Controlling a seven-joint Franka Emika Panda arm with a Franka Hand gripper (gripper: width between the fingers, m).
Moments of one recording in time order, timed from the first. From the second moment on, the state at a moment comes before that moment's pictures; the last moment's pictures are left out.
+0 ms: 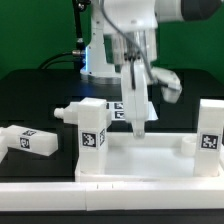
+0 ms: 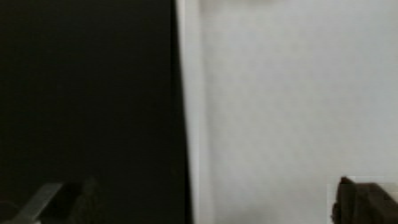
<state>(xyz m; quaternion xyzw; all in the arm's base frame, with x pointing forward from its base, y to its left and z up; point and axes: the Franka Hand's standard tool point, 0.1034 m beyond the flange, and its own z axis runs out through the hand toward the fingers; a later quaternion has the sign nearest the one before) 0.510 0.027 0.027 -0.66 0.75 0.01 0.07</state>
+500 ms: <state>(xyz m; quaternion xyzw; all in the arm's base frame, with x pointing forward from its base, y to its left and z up) 0.497 0.046 0.006 -0.67 0.74 0.03 0.05</state>
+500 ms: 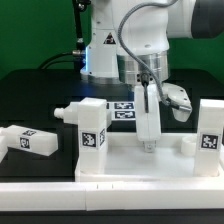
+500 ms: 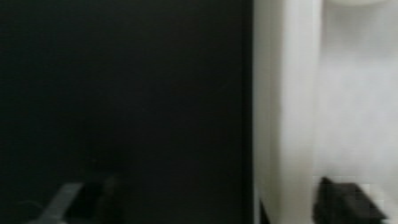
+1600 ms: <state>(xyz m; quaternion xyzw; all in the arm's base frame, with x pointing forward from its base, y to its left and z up) 0.488 0.000 0.005 -0.86 0.51 0.03 0.06</state>
